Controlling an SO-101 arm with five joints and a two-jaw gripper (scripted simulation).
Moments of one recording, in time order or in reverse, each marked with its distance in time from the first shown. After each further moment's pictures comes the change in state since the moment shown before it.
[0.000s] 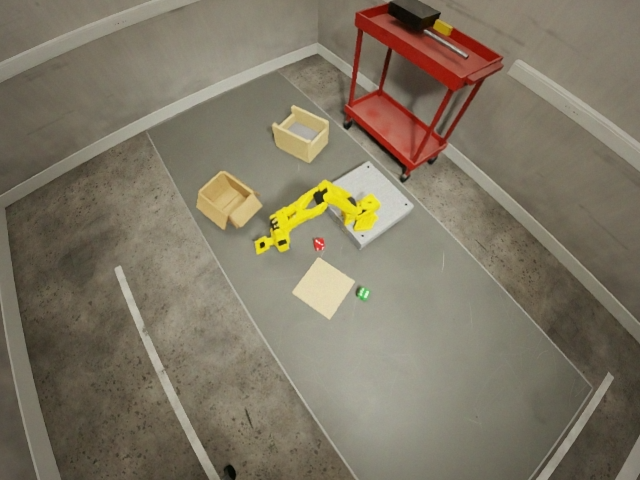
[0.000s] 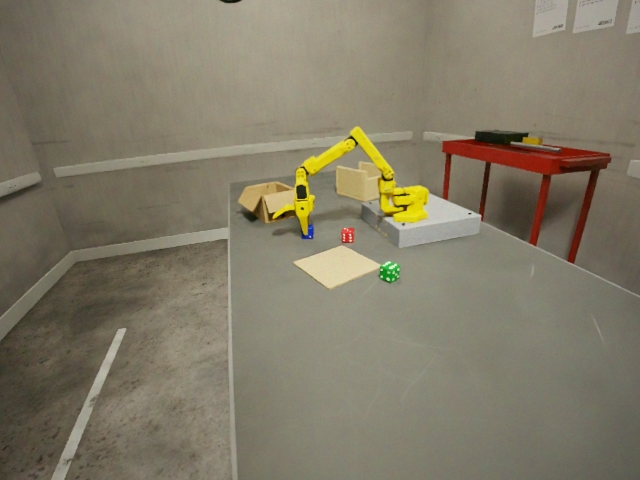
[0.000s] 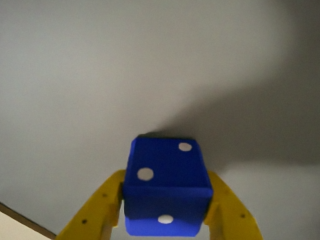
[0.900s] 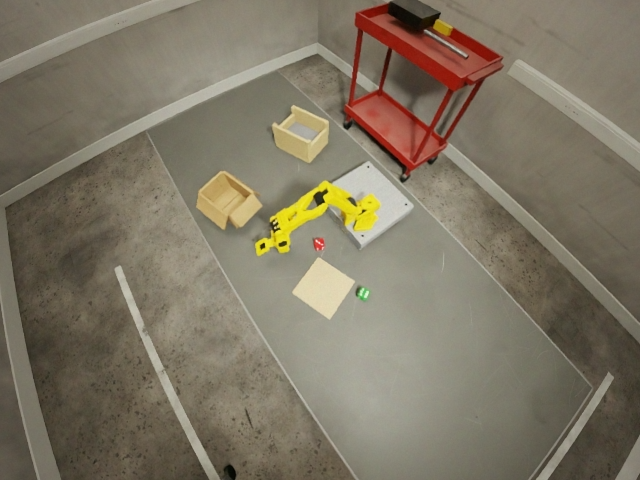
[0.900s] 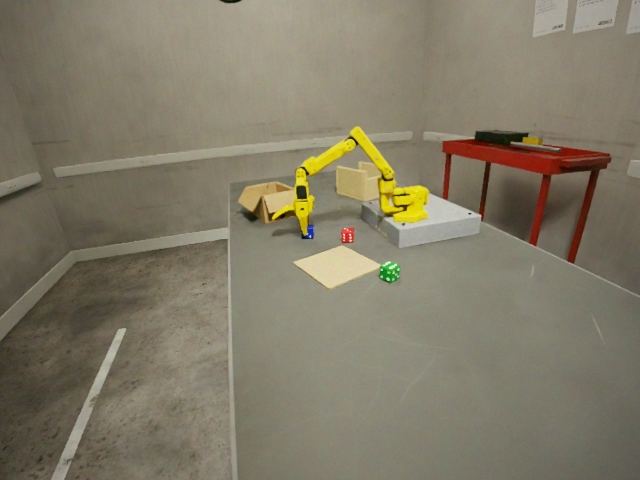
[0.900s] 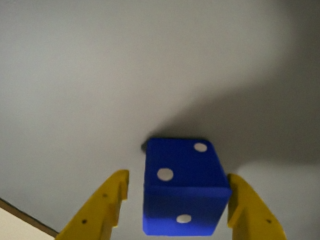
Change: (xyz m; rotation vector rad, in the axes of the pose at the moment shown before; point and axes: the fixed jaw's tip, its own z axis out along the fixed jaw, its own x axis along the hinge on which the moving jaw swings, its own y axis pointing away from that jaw) arm 0.000 0.005 0.000 0.000 -0.001 0.001
